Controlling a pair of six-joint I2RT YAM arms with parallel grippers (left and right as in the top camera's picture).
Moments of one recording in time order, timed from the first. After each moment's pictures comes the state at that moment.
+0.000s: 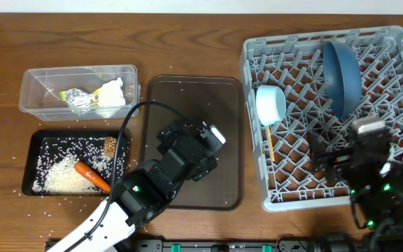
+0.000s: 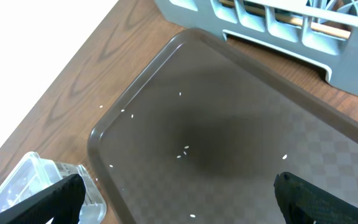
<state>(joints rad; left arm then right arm) -0.82 1.03 0.76 -0.44 -0.33 0.27 0.09 0.51 0.82 -0.63 -0.12 -0.09</state>
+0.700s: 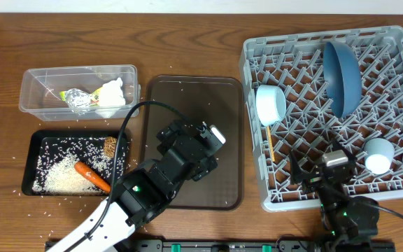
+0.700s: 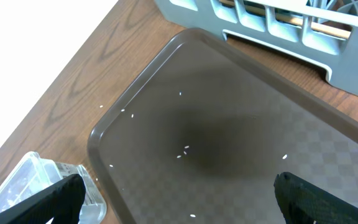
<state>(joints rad) -0.82 1.03 0.76 -0.44 -0.33 0.27 0.09 0.05 0.12 -0.19 -0.14 -0.11</state>
